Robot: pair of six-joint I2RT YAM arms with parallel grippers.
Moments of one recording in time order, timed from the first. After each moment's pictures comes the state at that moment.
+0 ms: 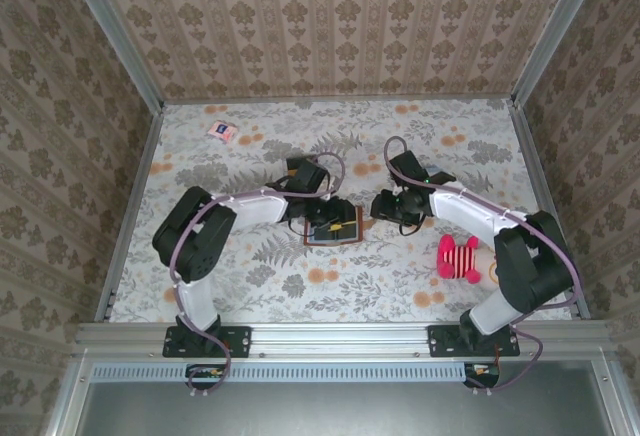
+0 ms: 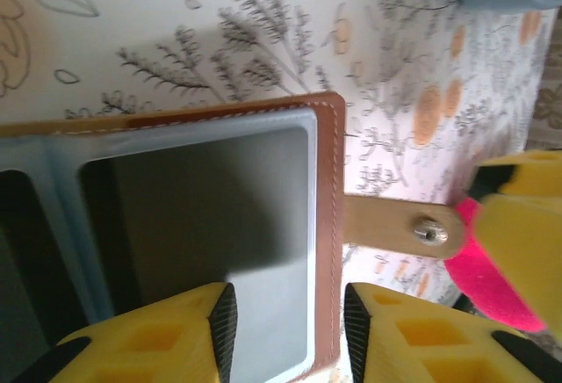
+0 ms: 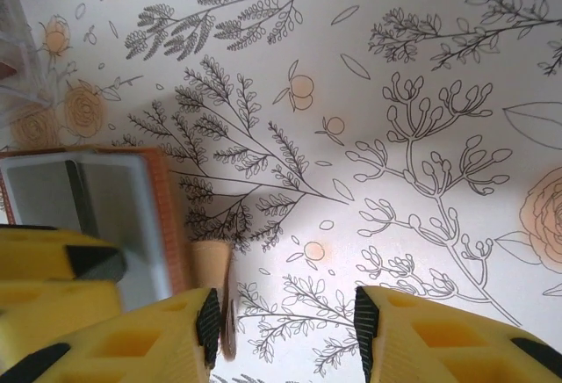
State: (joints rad) left arm -0.73 1.86 1.05 -0.13 0.57 -0.83; right arm 0.42 1.55 0.98 -0.58 -0.14 0.66
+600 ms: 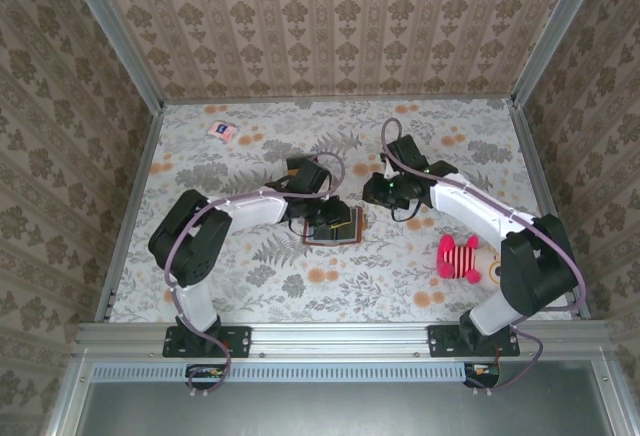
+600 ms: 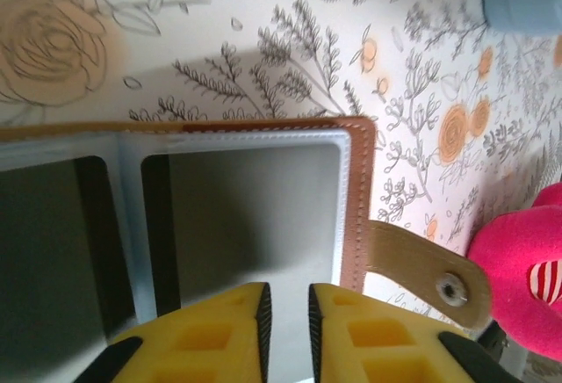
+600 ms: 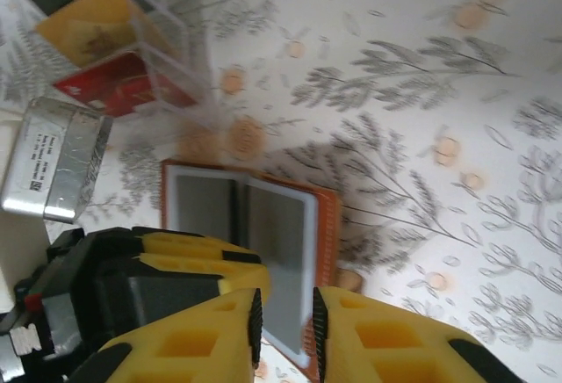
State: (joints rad) left arm -0.75 1.80 1.06 -0.20 0.44 -0.83; right arm 0.45 1.56 1.12 -0.56 -0.24 0.66
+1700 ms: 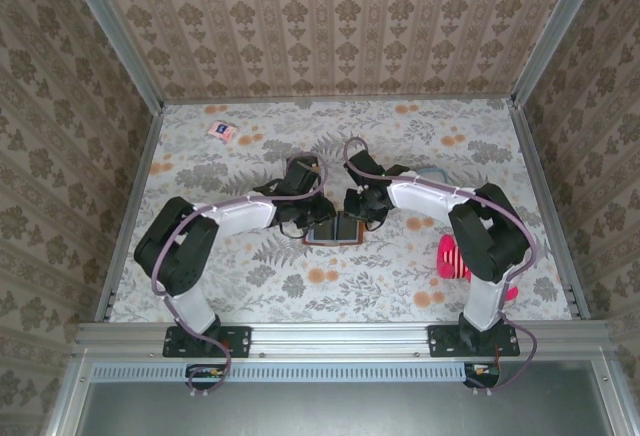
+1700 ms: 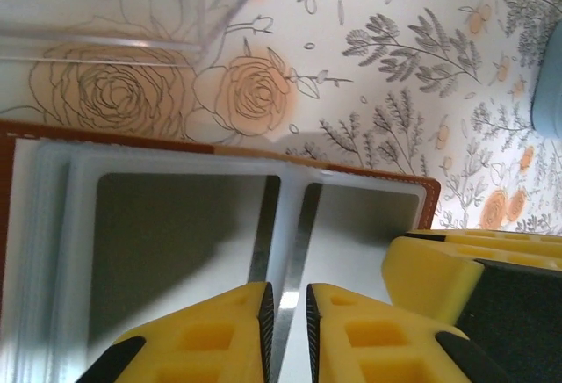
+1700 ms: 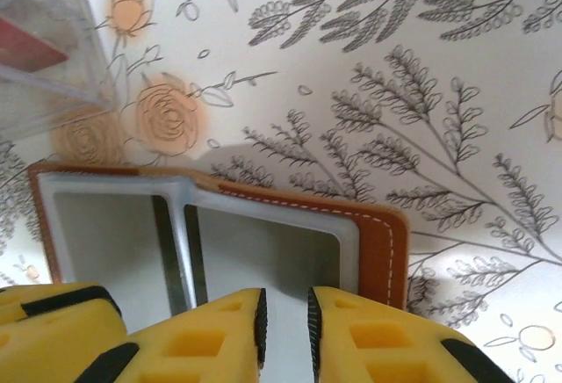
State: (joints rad) left arm -0.71 1.73 0.97 -0.18 0.30 -0.97; right arm 0.58 1.84 1.21 -0.58 -0.10 0.79
